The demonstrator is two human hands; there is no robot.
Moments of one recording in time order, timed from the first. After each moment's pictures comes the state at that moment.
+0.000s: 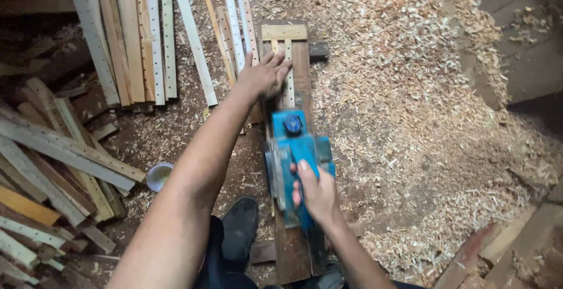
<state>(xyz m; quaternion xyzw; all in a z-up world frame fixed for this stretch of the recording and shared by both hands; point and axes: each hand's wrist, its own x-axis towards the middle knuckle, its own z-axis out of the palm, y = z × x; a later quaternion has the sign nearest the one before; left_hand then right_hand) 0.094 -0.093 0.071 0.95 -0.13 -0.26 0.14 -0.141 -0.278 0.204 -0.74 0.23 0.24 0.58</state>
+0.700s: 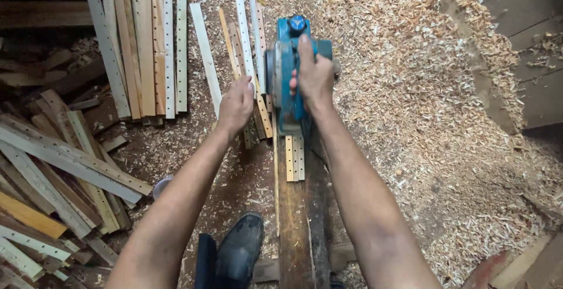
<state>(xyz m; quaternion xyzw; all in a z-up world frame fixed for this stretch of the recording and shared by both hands) 0.031 -0.029 0.078 0.85 0.12 -0.08 0.51 0.110 -0.187 0.184 -0.78 0.16 0.05 0.60</state>
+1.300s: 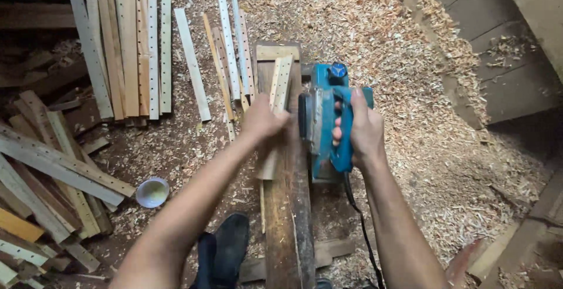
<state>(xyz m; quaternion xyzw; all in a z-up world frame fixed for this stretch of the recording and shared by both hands) 0.030 -0.137 0.087 0.85 0.17 -0.20 0.47 0.014 -0.302 0.269 -0.74 0.27 0.10 0.61</state>
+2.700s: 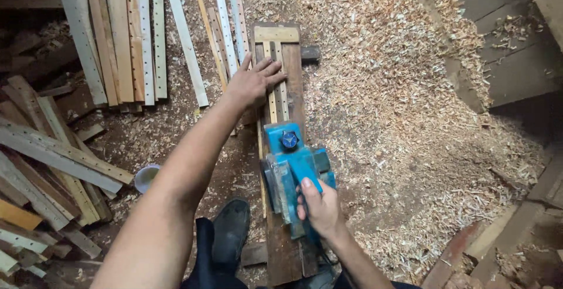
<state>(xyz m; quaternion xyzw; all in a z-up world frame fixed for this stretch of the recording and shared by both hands) 0.071 -0.082 0.092 0.94 -0.26 -0.20 0.08 -0.164 -0.311 0.205 -0.77 0.17 0.27 0.55</state>
